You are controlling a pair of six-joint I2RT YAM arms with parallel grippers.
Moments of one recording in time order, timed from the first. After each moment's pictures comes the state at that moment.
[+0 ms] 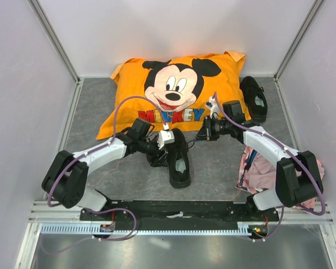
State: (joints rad) left arm -0.56 1.42 0.79 -0.30 0.68 0.46; right arm 0.32 1.45 0.92 -0.26 -0.74 0.35
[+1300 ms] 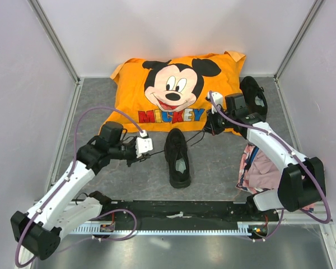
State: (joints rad) left arm -0.50 0.90 0.79 -0.66 0.62 0.72; right arm 0.32 1.40 1.05 -0.44 -0.46 -0.05
